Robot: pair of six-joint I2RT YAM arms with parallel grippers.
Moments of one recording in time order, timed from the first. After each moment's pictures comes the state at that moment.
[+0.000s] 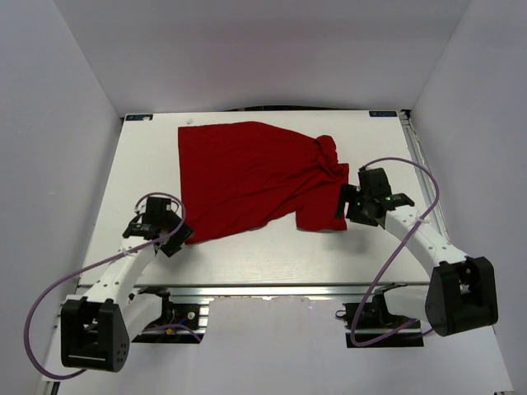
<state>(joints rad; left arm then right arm) -0.09 1.00 0.54 -0.62 -0.06 -0.85 0.26 1.23 0.78 -0.54 0.01 0.38</state>
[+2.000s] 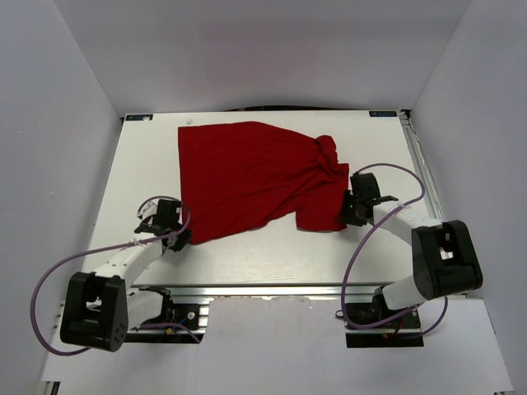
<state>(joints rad) -0.17 1.13 0.47 -0.40 -0.20 -1.03 0.26 1.46 0.70 -0.26 0.02 0.38</state>
